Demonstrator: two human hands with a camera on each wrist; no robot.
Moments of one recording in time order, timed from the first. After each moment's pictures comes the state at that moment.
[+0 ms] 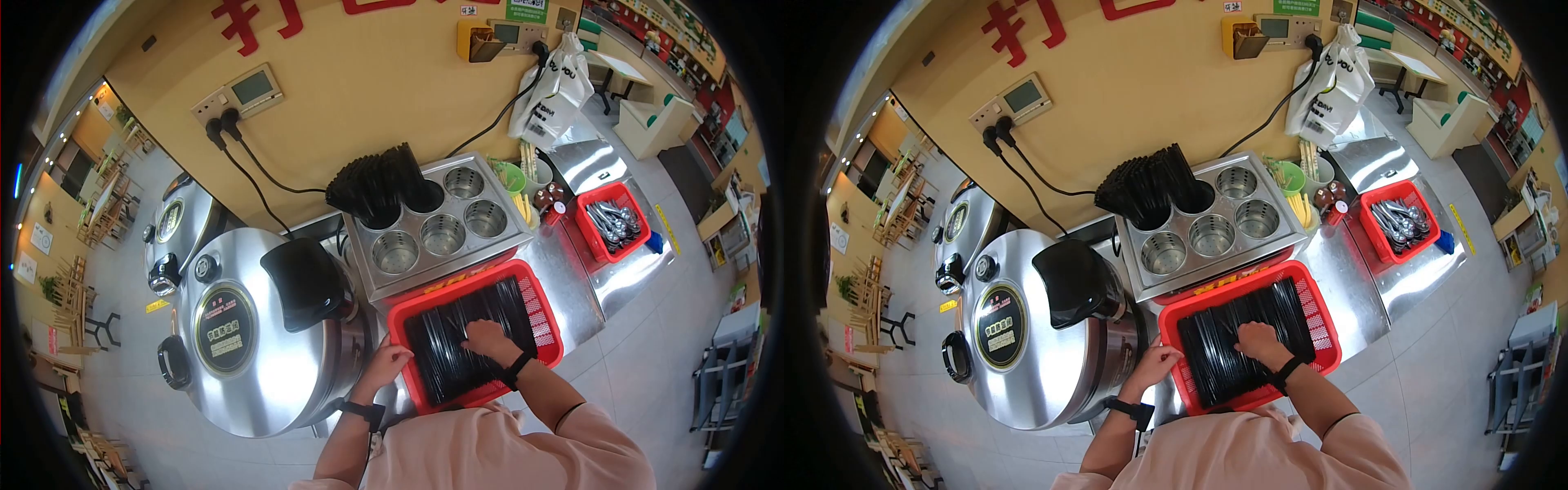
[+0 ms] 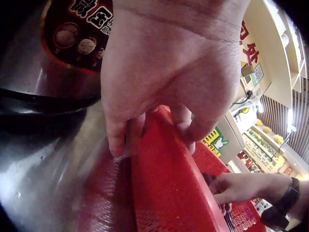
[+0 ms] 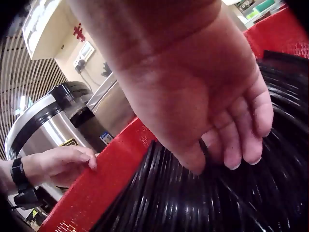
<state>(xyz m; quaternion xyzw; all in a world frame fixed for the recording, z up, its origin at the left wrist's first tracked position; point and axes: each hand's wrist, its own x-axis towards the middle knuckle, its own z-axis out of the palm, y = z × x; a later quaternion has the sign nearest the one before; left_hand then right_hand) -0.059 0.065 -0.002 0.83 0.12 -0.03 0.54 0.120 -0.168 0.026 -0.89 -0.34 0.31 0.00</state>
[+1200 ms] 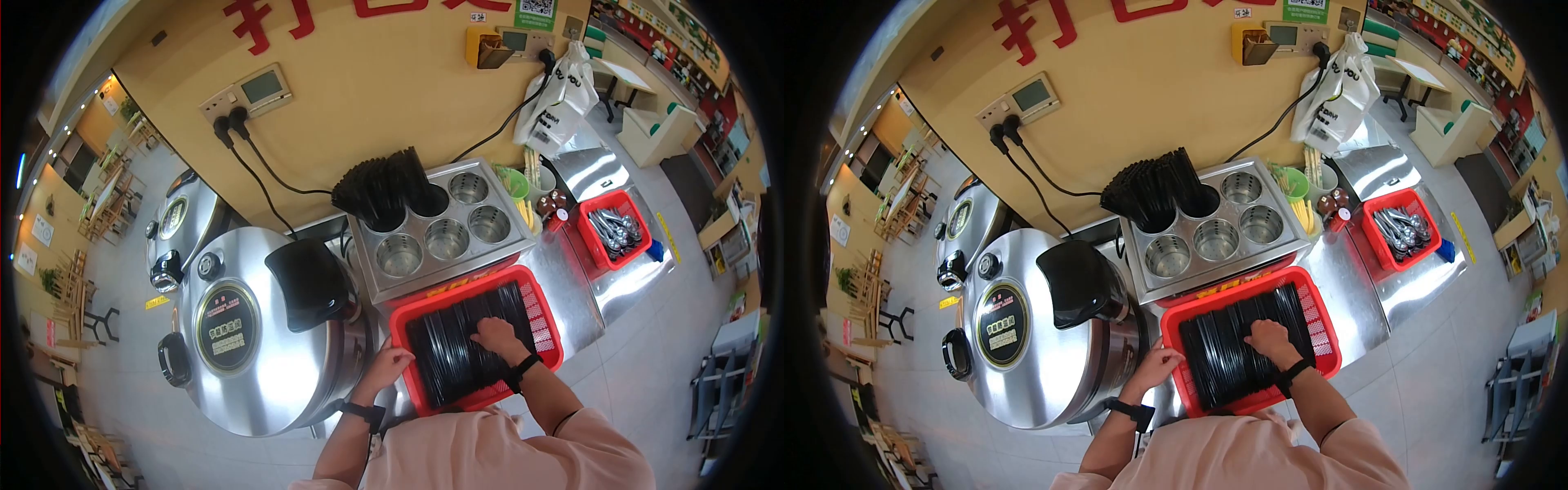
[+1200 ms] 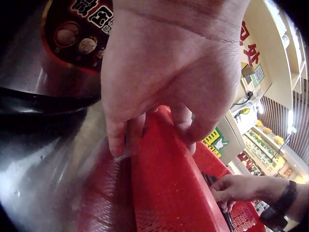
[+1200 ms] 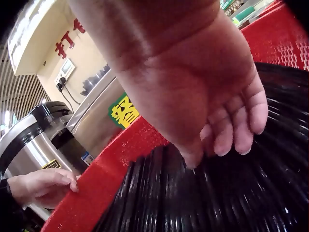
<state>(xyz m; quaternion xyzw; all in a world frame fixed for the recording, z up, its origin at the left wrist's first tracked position) -0.058 0.067 -0.001 0.83 0.12 -0.05 0.54 0.139 -0.183 0.008 -0.92 -0.27 0.29 0.03</state>
